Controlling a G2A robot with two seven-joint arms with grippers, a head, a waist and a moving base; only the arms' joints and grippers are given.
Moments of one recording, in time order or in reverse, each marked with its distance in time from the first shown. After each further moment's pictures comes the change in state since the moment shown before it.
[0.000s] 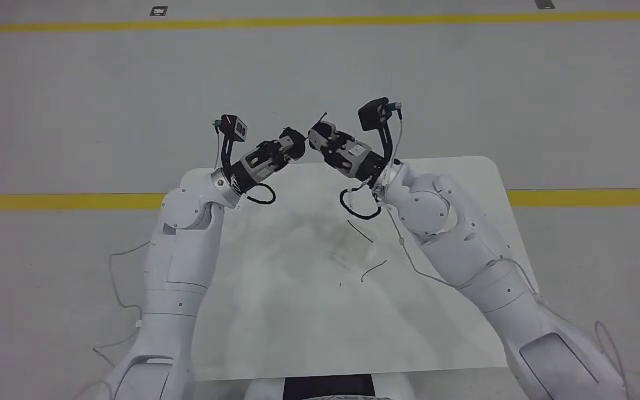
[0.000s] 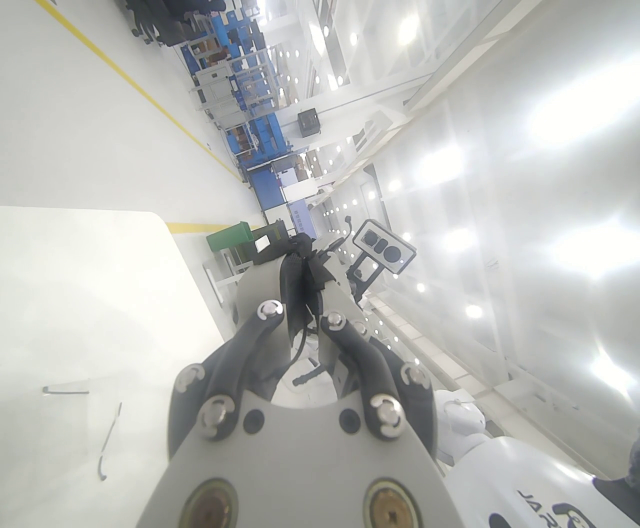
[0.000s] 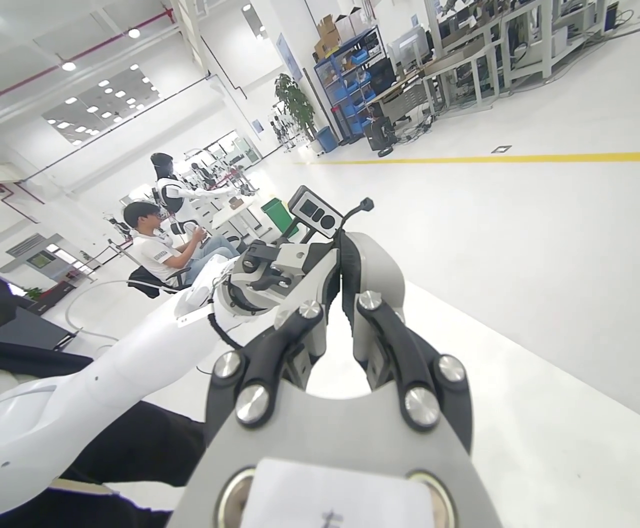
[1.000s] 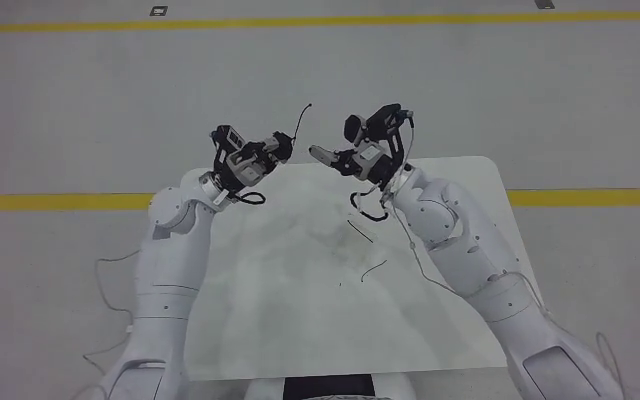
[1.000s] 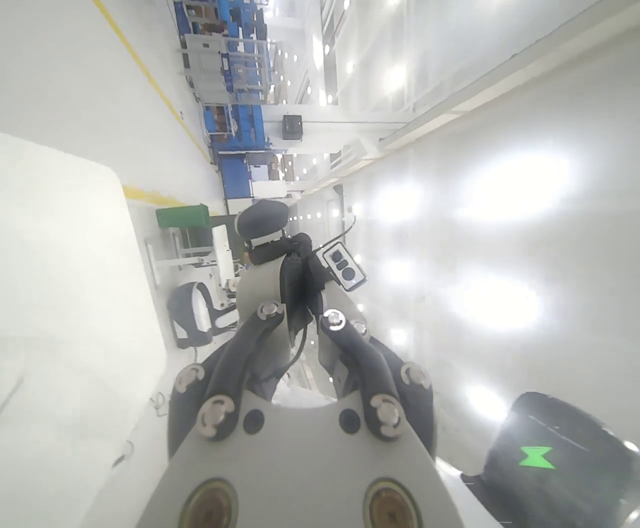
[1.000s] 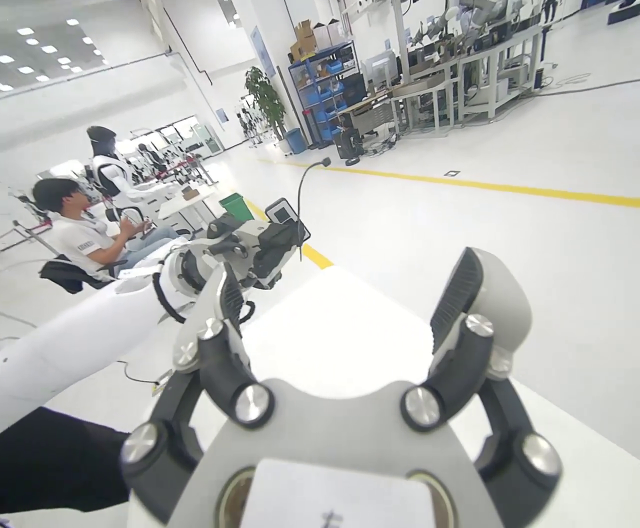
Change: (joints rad) left arm 0.022 0.034 -0.039 0.002 -0.244 0.302 -0.077; right arm -0.082 0.009 0.084 -0.058 -0.272 0.000 -0.053
